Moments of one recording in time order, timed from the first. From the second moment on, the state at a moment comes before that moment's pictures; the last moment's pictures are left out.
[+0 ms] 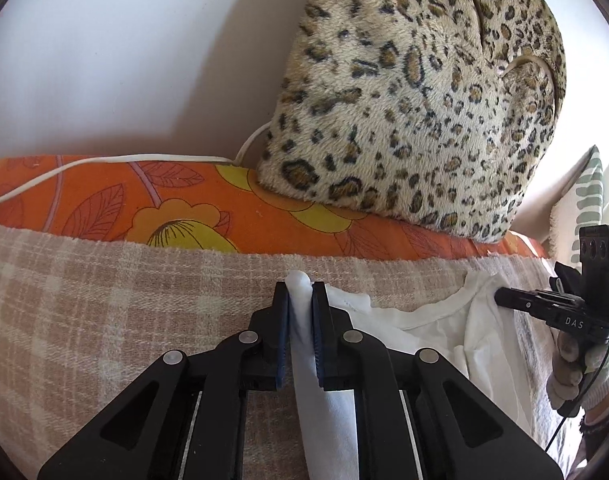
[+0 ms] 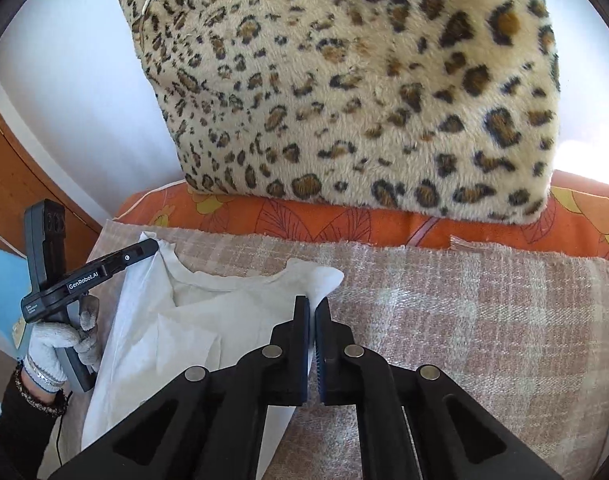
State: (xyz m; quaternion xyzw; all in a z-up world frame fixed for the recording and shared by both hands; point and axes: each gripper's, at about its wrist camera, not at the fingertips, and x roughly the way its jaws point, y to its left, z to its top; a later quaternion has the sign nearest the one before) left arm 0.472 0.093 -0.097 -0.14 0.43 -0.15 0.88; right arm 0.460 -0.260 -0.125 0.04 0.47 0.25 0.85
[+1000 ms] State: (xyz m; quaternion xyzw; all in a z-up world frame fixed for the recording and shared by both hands) left arm 0.447 0.127 -0.091 -0.21 0.40 -0.17 0.87; right arm 0.431 -0.143 -0.117 -0.12 0.46 0.34 0.82
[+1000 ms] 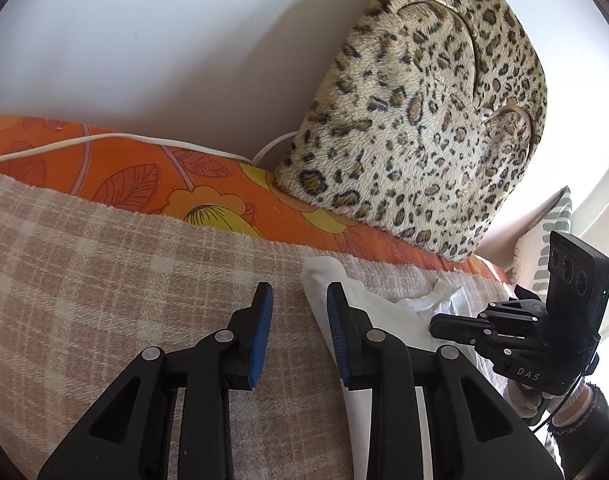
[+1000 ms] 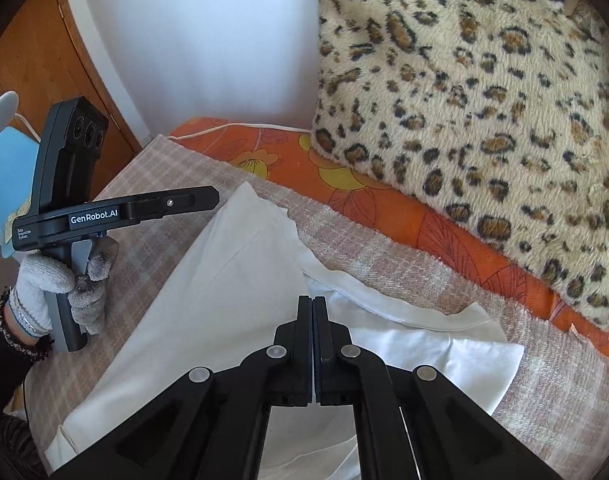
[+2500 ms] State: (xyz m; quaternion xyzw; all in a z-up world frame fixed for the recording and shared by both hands) left arm 0.467 0.113 -0.100 -0.25 0.43 -0.17 0.85; right arm 0.462 -0.256 -0.132 0.12 0.47 0.27 0.83
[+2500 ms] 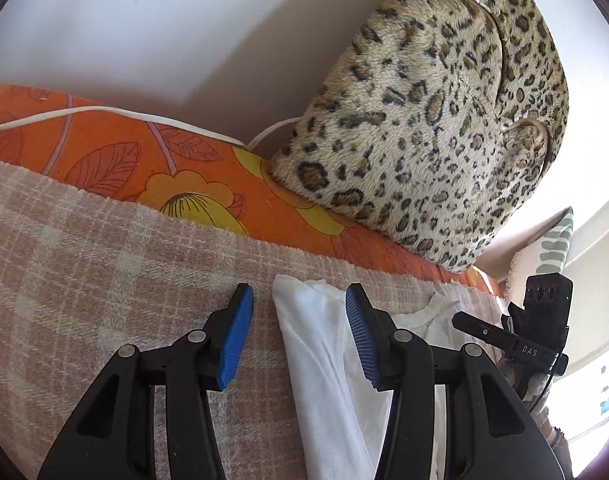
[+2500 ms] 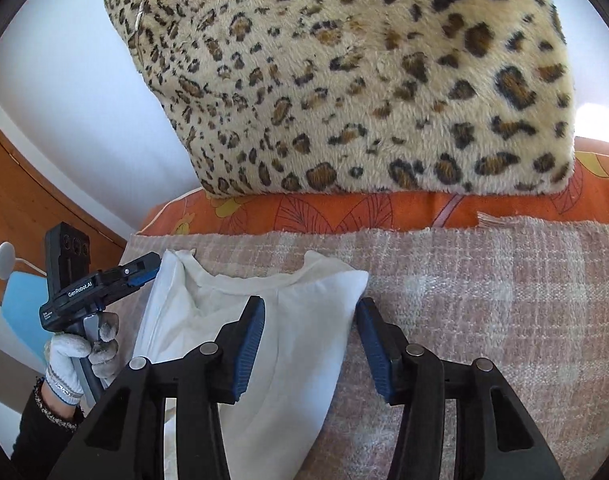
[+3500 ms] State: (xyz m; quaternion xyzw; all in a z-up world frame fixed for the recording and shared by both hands) left arm 0.365 0.096 0.010 -0.19 0.36 -0.19 0.89; right arm 0.359 -0.236 -0.021 0.05 0.40 0.31 0.86
